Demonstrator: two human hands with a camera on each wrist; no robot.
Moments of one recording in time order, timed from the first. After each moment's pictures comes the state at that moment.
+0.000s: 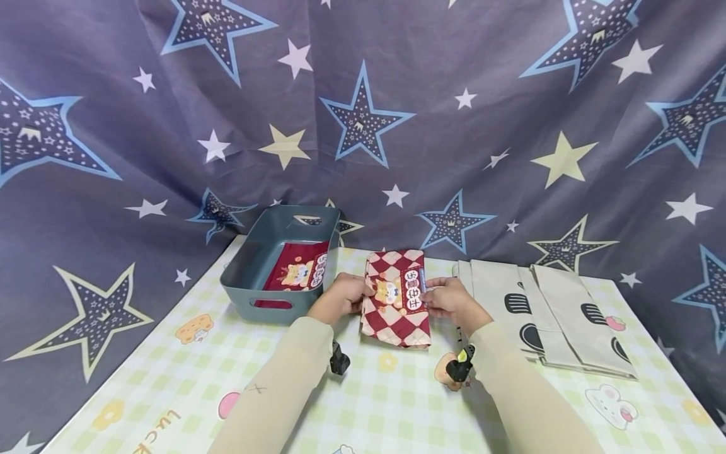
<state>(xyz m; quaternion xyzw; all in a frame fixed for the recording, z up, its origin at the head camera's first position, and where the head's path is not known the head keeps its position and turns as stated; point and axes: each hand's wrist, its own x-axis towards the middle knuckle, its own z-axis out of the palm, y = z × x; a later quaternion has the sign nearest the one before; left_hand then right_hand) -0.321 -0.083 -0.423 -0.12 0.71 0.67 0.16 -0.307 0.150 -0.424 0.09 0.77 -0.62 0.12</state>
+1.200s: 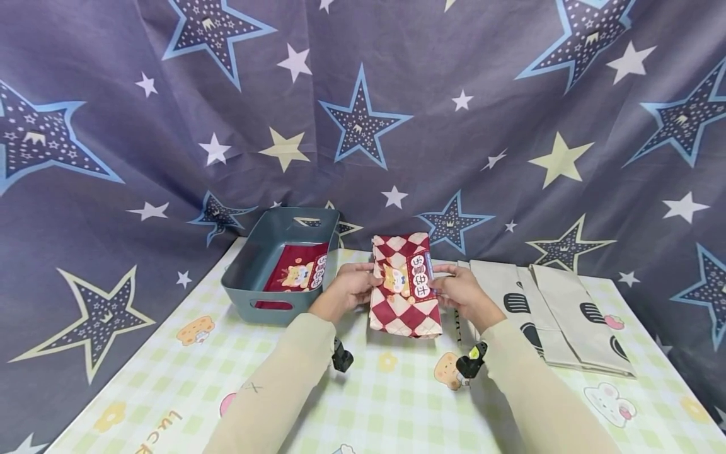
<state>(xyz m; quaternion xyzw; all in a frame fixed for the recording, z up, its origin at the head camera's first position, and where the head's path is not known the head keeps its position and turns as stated) -0.319 -0.071 -0.400 -0.09 0.65 0.74 0.14 -0.300 0.167 -0.397 0.05 0.74 -0.66 0.08</state>
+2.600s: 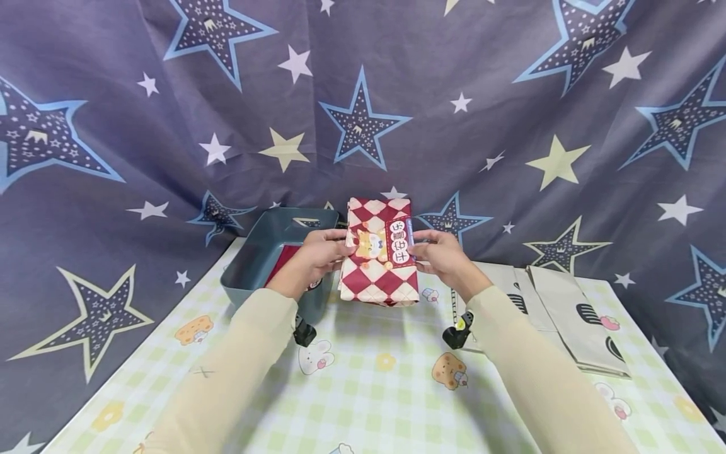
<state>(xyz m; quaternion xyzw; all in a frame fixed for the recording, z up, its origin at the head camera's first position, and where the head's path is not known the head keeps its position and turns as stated) -0.318 -0.132 -0.327 -0.01 0.70 0.71 0.11 -0.309 0.128 -0.322 0.00 0.74 -0.67 0.08</state>
